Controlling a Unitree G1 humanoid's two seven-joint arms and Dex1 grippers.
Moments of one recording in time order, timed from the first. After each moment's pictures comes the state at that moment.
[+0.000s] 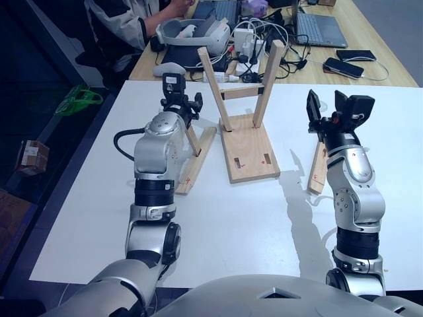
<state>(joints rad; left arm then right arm) -0.61 0.15 0.11 0.06 -0.10 0.75 -0.03 -0.20 -0.08 -0.08 -0.32 0.25 0.36 0.06</state>
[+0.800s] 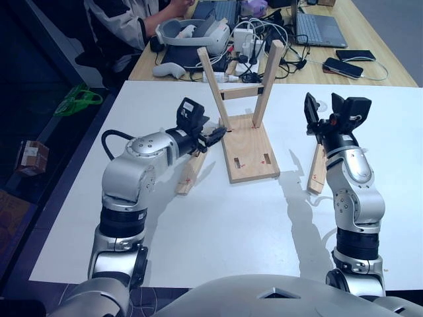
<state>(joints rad) -0.38 0.41 -0.04 -0.28 -0.29 0.96 -0.42 -0.20 -0.08 -0.08 -0.32 0.25 0.39 0.08</state>
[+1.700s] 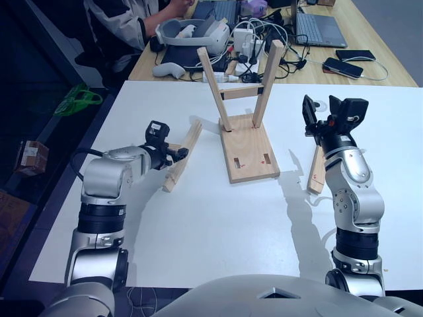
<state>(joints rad) -0.33 0.55 0.00 -0.11 -0.28 1.13 -0.42 -0.20 -0.08 -0.08 -0.32 0.25 0.41 0.07</state>
